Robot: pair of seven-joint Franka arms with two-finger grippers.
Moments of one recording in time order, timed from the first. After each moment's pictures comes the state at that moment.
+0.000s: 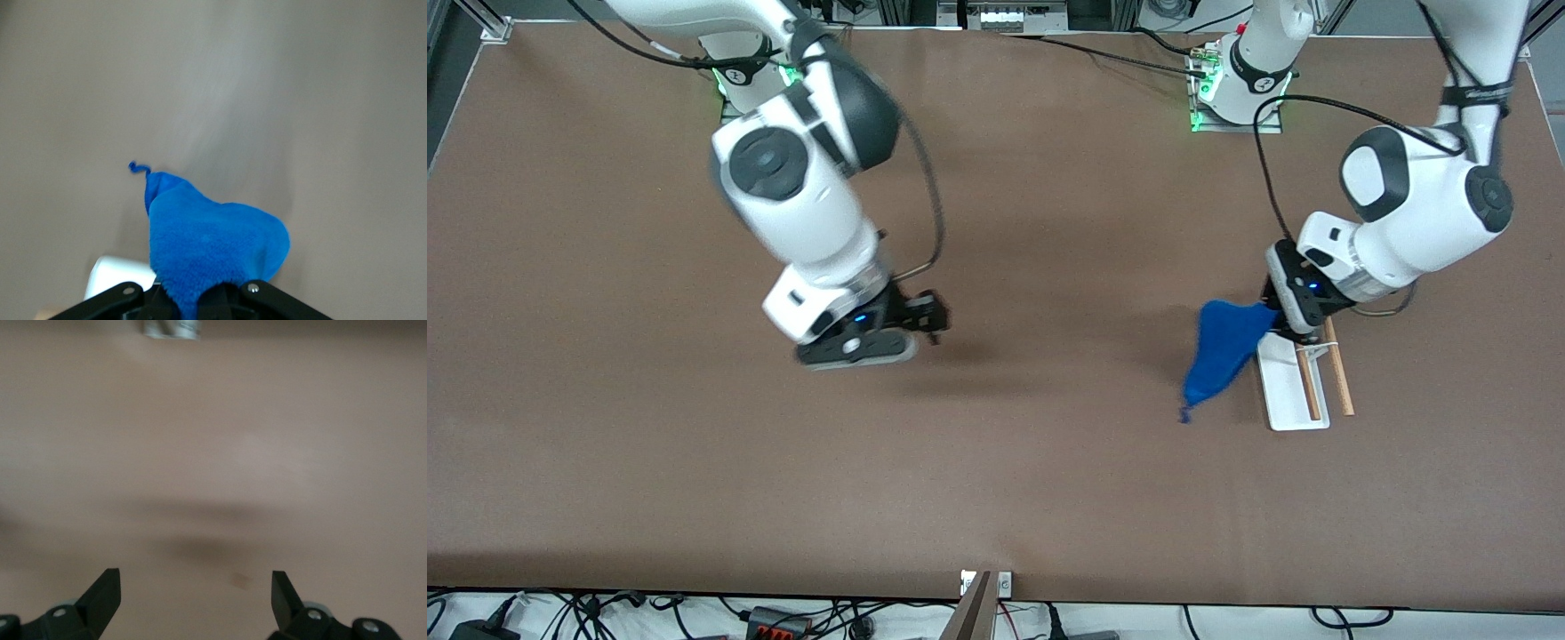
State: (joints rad) left arm -0.05 0.14 -0.01 -2.10 -0.26 2.34 1.43; right arm 0.30 0.60 0.27 -1.18 -0.14 1.90 0.50
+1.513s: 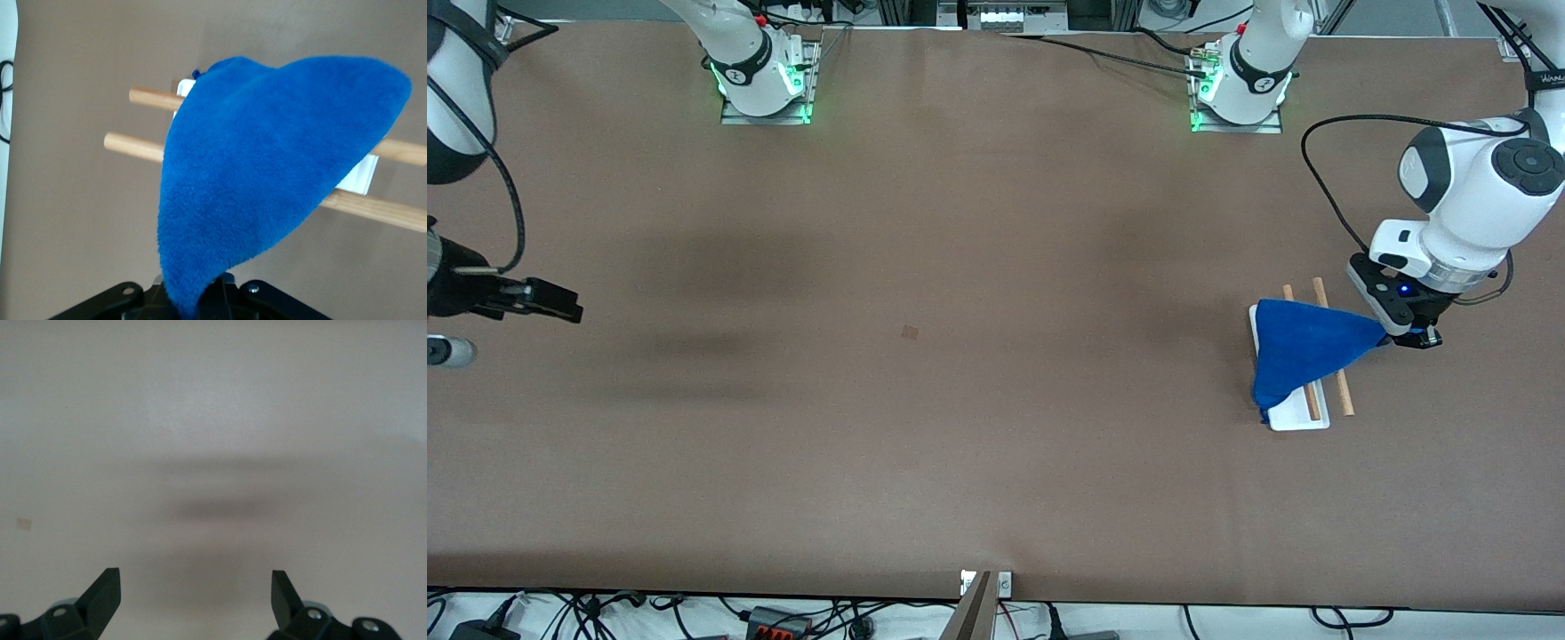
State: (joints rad) left arm 0.00 0.14 0.14 -2.23 0.11 2.65 1.33; right arm 0.01 0.34 -0.05 -1.27 -0.02 1.57 -0.01
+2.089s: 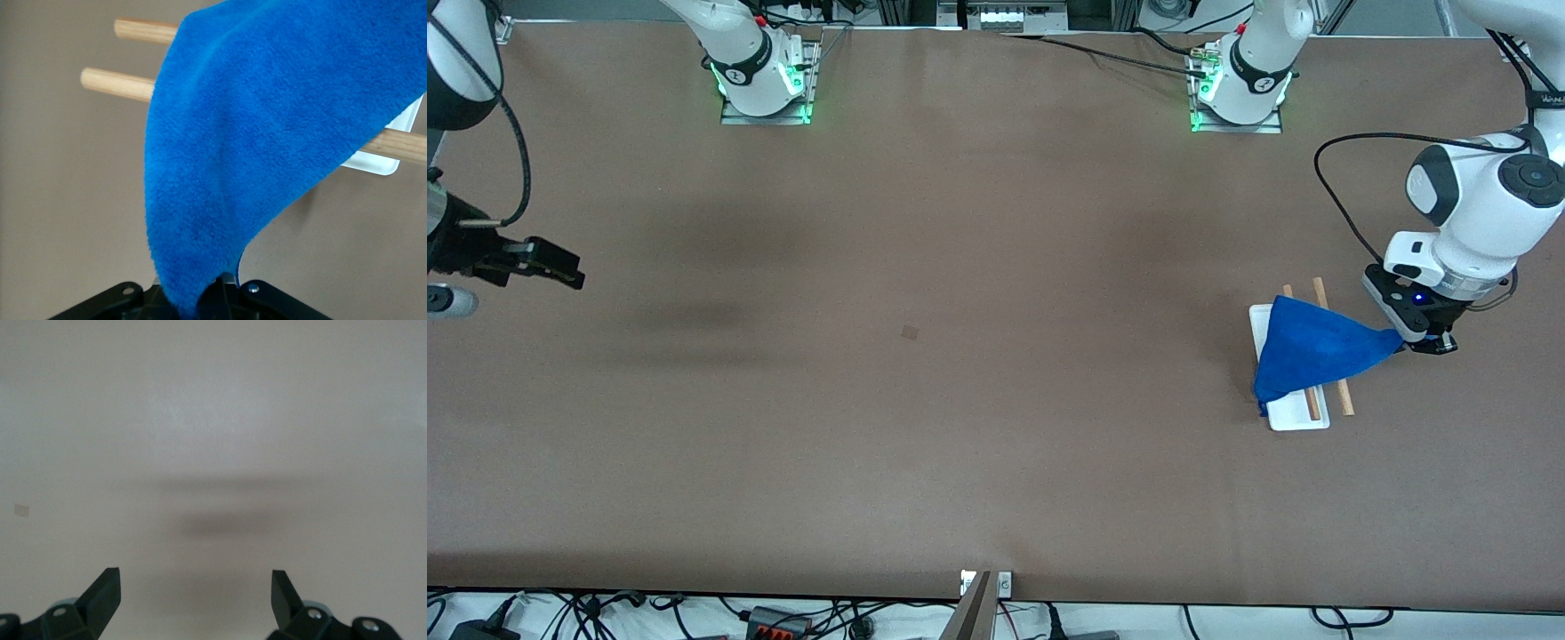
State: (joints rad) left arm 0.07 0.21 0.14 -2.24 0.11 2.75 1.39; right arm 0.01 0.11 -0.05 -1.62 -0.02 1.73 -0.01
